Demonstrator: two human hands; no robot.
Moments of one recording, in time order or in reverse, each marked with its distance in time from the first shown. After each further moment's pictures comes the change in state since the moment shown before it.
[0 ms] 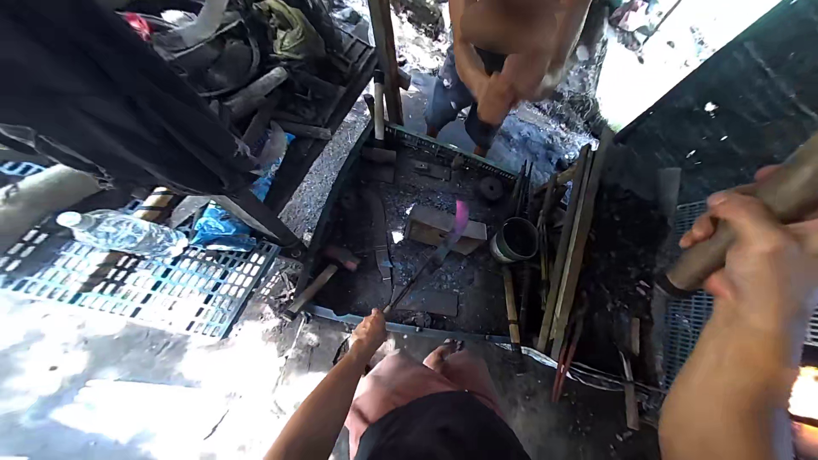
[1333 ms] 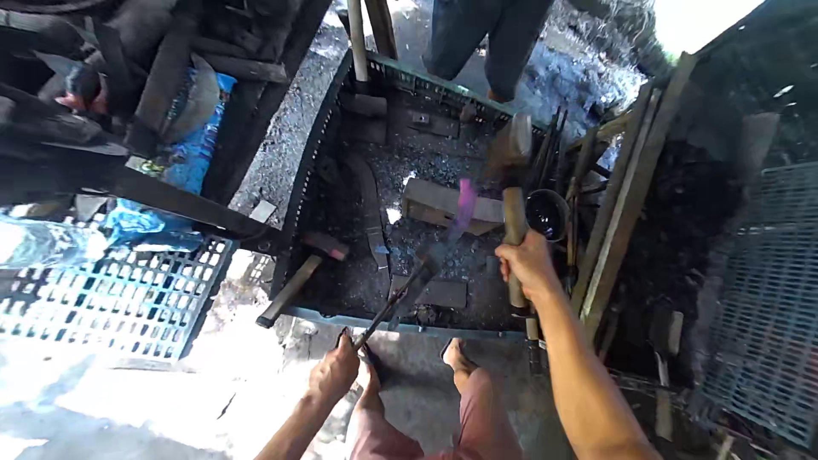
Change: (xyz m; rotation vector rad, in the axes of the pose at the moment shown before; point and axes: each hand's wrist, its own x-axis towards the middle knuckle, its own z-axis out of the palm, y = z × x) left_hand -0.011 -0.038 -0.017 0.063 -0.084 -0.017; right_hand -0.063 0.257 0.227 -0.069 -0.516 0.867
